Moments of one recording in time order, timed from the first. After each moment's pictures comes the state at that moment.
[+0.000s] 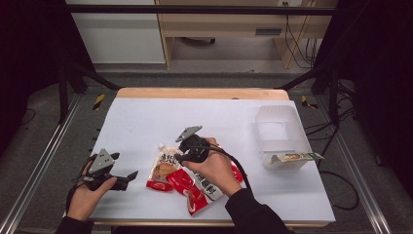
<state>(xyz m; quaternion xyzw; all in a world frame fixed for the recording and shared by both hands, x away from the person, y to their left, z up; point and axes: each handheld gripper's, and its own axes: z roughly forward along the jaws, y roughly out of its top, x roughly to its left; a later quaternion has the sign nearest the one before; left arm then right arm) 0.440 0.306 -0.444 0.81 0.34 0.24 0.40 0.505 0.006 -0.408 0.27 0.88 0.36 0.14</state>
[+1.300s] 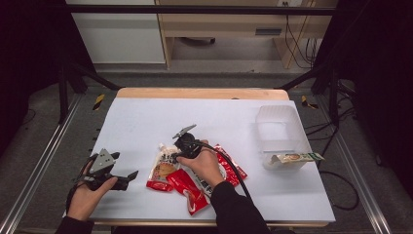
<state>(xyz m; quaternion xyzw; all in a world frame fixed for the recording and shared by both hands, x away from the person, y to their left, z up) 0.441 0.307 -0.443 0.82 0.34 0.24 0.40 0.549 0.029 -0.466 0.34 0.87 0.34 0.08</state>
